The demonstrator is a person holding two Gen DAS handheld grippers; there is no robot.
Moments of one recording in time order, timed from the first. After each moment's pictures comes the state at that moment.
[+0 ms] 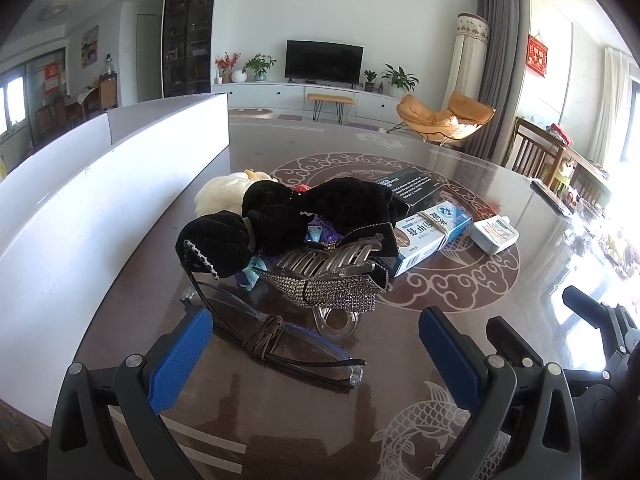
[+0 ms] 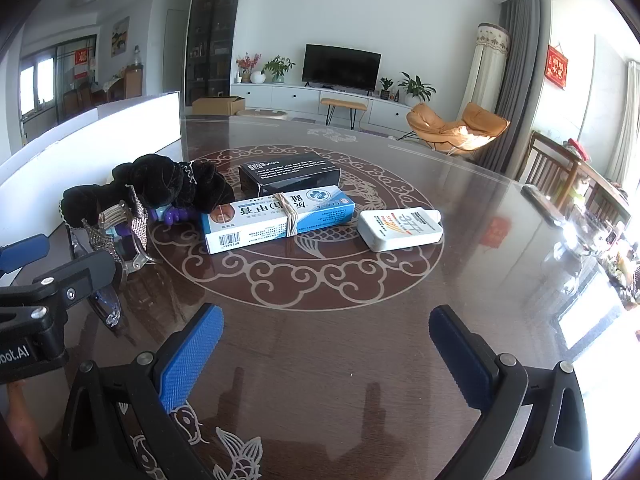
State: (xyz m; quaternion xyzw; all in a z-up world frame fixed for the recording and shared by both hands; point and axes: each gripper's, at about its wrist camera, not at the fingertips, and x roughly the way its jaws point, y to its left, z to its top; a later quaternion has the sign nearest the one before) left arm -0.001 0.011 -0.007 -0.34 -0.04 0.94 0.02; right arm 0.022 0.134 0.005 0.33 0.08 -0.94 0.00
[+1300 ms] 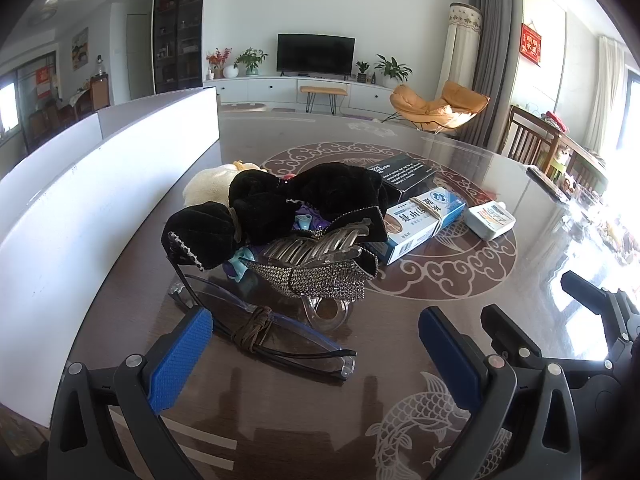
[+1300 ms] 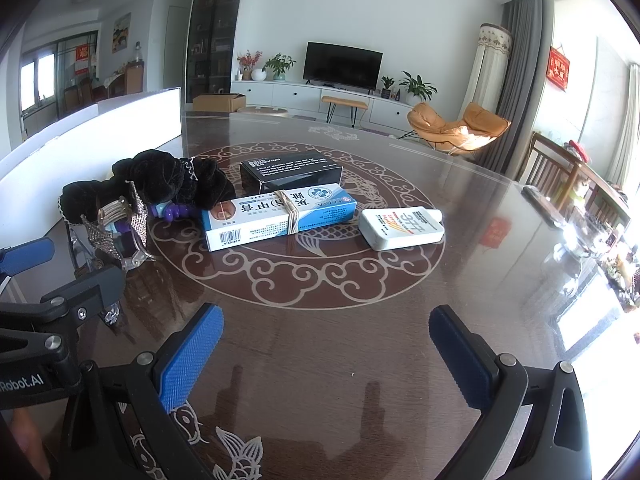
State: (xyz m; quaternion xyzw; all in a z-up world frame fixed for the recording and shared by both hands) left arm -0.004 0.020 -0.012 -0.36 -0.03 0.93 0.03; right arm 0.021 0.134 0.004 0.33 0.08 -0.94 0.00
